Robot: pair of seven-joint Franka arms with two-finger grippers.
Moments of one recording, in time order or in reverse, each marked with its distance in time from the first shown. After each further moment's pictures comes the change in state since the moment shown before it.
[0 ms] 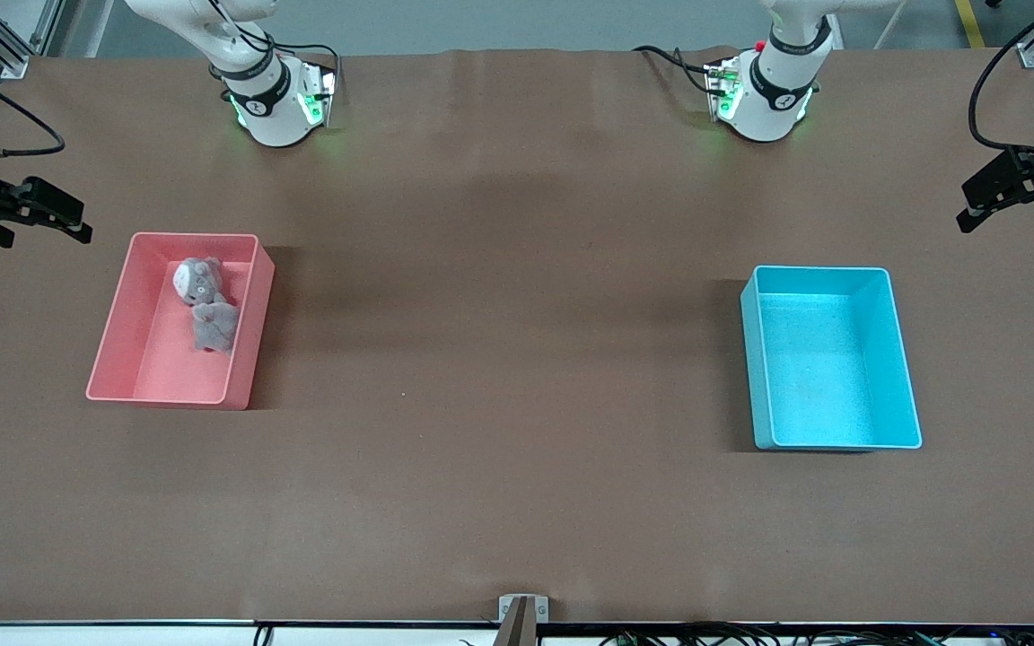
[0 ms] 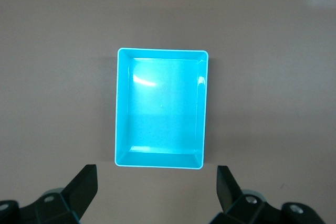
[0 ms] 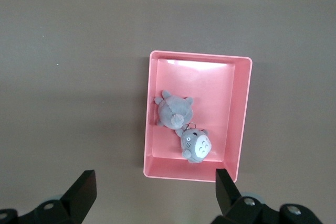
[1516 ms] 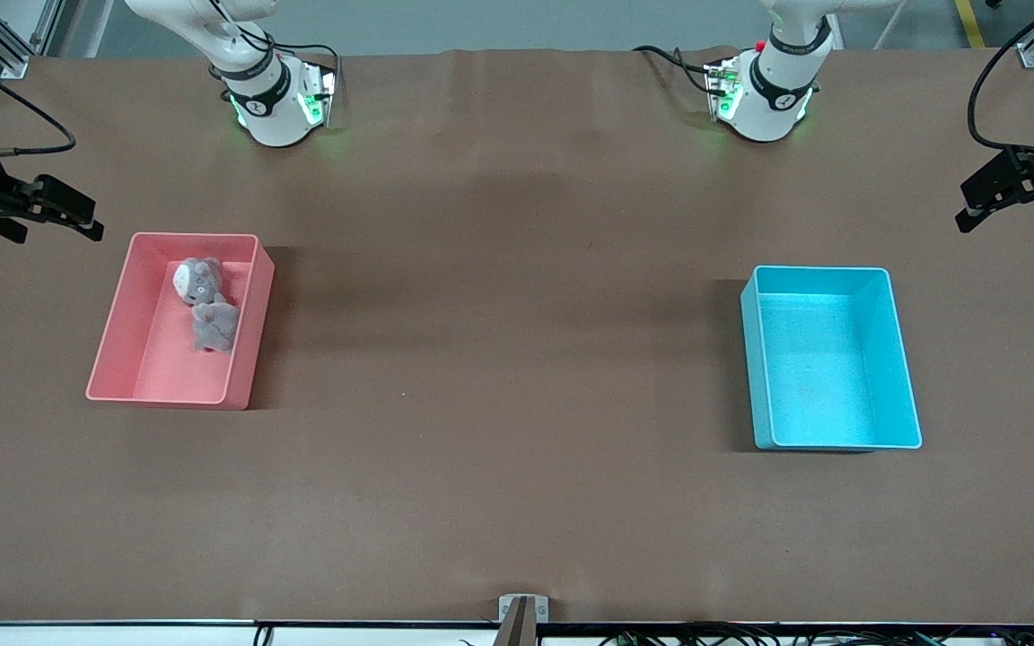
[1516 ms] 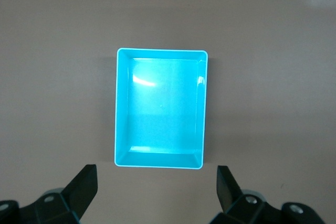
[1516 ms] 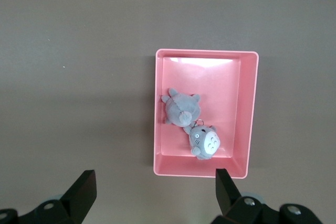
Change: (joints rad) left arm 0.000 0.000 -0.002 0.000 0.000 0.000 0.000; right arm 0.012 -0.004 0.009 0.003 0.011 -0.007 0.062
